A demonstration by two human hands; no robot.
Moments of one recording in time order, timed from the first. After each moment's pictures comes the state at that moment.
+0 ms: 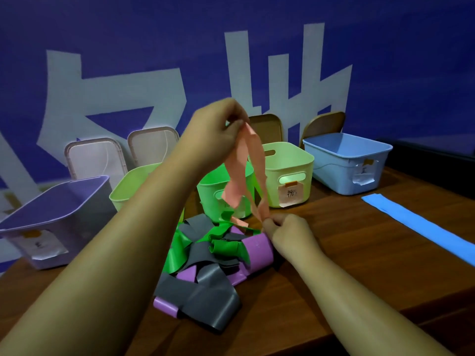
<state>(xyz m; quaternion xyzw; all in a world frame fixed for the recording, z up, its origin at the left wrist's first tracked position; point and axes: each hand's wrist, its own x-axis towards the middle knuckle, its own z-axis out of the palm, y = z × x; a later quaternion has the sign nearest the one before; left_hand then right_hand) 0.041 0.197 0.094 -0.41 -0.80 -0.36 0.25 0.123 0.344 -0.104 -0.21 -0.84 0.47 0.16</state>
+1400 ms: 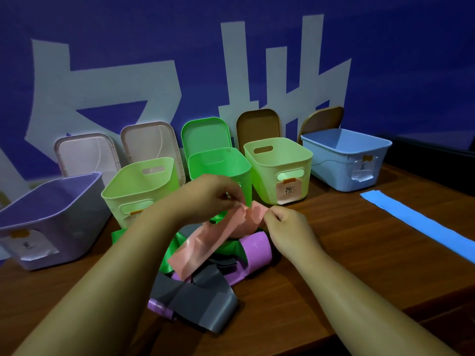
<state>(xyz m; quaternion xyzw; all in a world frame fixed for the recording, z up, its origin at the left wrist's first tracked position) 0.016 0.167 0.008 -0.51 -0.85 -0.14 0.02 0.126 0.344 -0.104 -0.19 -0.84 0.47 0.22</state>
